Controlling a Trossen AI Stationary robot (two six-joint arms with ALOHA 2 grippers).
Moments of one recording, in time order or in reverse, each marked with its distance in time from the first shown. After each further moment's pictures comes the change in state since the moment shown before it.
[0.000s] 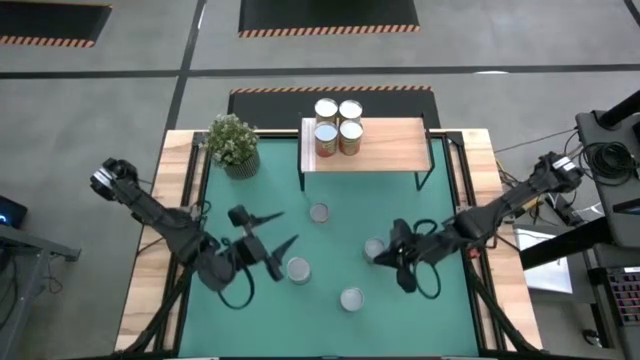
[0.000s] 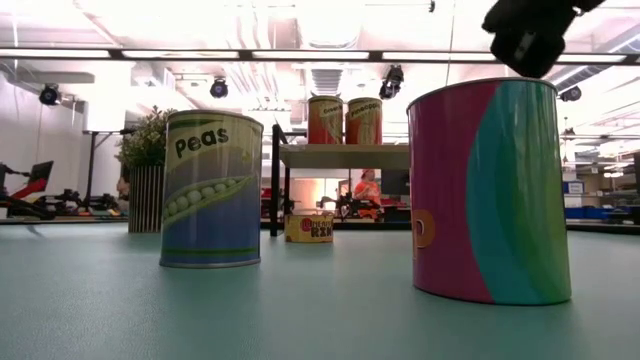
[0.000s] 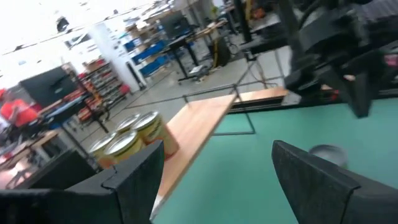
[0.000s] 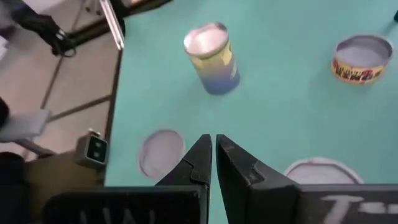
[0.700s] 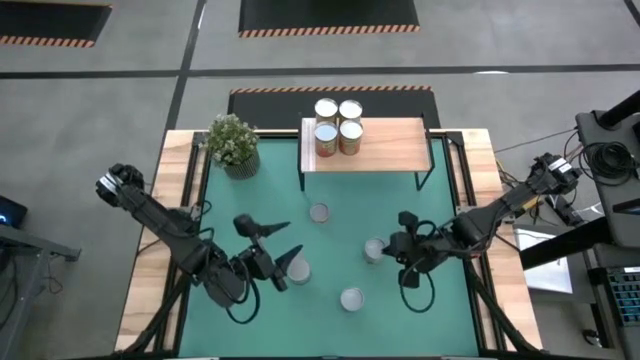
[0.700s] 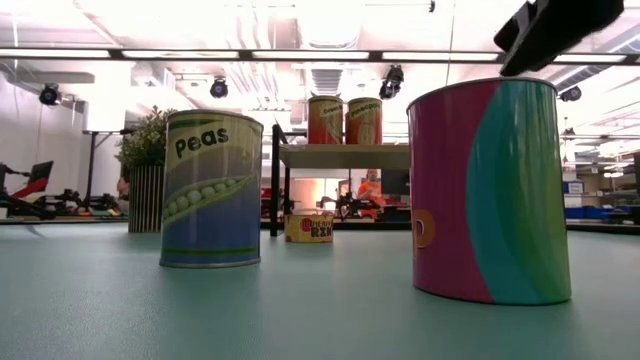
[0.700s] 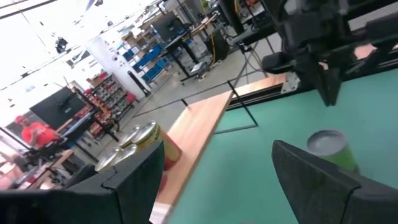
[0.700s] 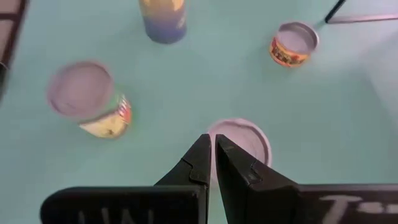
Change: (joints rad) left arm -0.019 0.082 0.108 -0.101 -0.011 0.085; right arm 0.014 0.053 0.123 -0.392 0.116 -0.187
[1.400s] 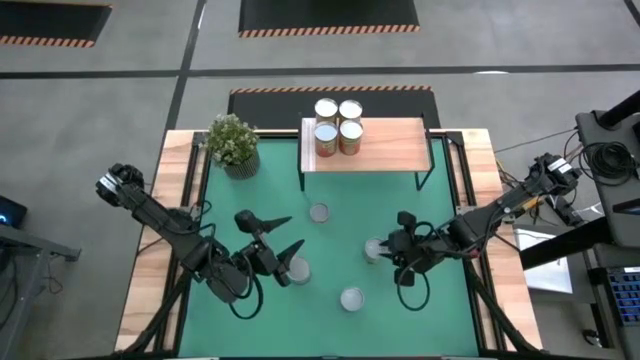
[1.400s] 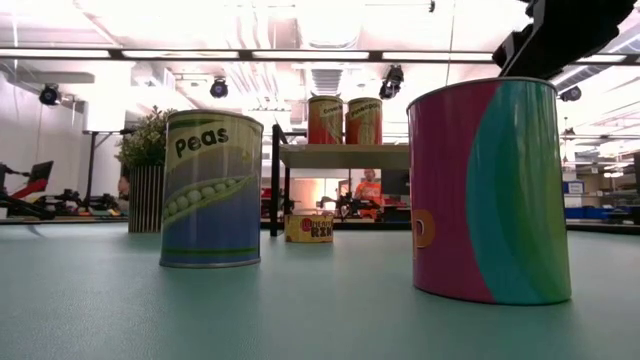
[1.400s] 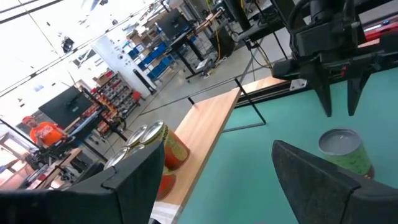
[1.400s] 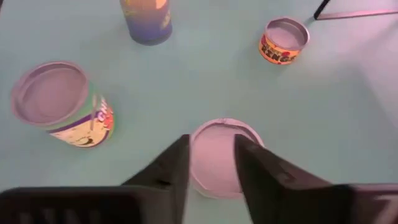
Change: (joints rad) left arm 0.027 0.000 0.013 -0.011 -0.001 0.024; right arm -0.014 0.008 -0.081 0.111 0.041 0.015
